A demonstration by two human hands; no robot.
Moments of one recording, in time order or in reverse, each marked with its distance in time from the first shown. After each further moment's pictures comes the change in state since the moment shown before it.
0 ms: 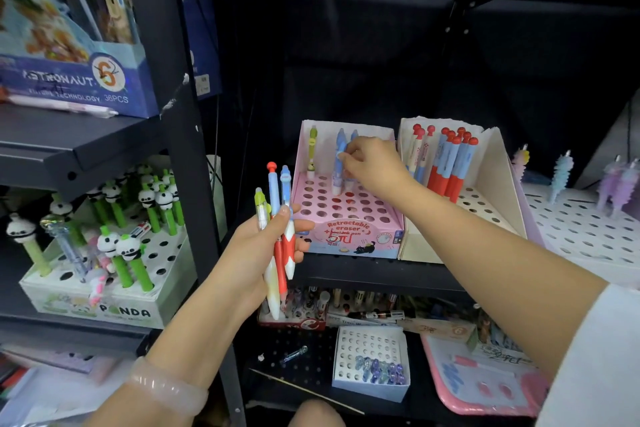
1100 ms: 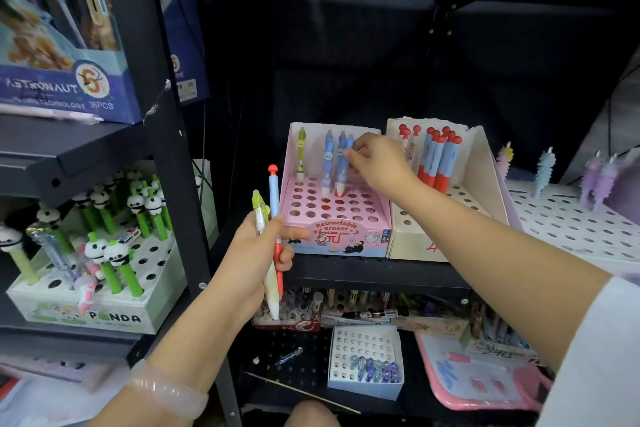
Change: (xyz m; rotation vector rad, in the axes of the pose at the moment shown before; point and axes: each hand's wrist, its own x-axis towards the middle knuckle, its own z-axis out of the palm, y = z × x) left_hand 0.004 -0.009 0.009 0.134 0.034 0.050; right_hand -0.004 0.014 -0.014 0.039 0.085 0.063
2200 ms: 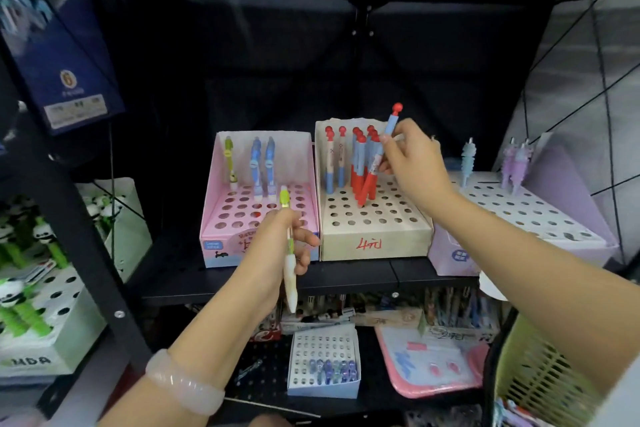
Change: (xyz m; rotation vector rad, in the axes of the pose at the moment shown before) left_hand 0.005 -0.012 0.103 0.036 -0.116 -0.129; right_hand -0.044 0.078 -0.099 0.085 0.224 0.087
